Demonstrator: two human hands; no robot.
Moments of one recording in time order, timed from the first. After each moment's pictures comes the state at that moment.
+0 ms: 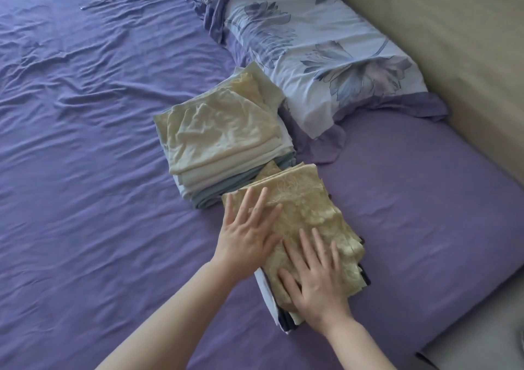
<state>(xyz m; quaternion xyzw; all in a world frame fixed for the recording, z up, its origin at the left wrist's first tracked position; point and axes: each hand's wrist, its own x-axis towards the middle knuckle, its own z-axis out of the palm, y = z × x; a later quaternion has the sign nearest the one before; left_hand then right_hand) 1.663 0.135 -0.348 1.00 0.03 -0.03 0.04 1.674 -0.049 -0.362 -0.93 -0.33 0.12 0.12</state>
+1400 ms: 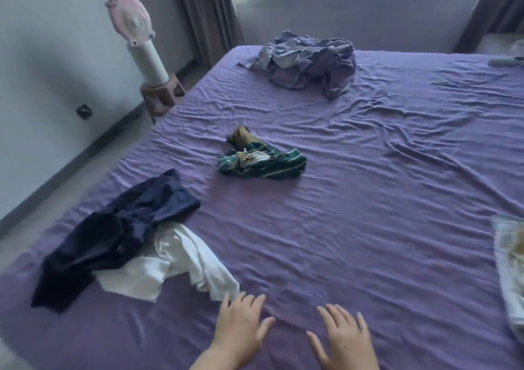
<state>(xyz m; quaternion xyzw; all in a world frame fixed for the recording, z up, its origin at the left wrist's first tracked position) 1.188 0.369 -0.286 0.85 0.51 -0.12 0.08 1.385 0.292 -0.294 -0.74 -0.65 0.16 0.07</state>
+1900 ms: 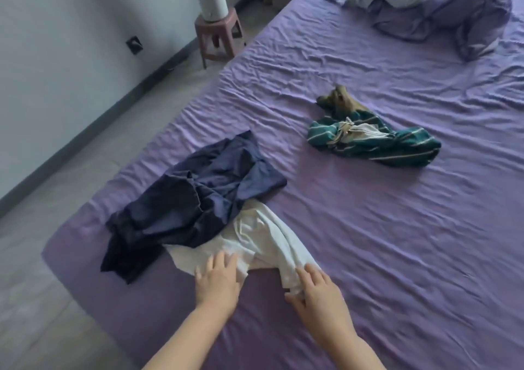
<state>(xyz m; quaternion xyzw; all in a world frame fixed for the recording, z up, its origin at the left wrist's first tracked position) 0.949 0.494 -0.355 0.66 0.72 -0.16 0.13 1.152 0.465 -0.360 -0.65 -0.72 0.26 0.02</state>
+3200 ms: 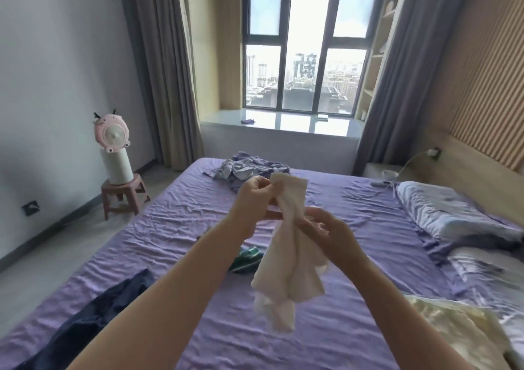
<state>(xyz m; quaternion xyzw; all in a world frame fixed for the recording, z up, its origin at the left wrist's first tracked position) 1.258 0.457 0.151 0.57 0.33 0.41 0.63 1.407 0.364 0.100 -0.66 -0.55 0.16 0.48</state>
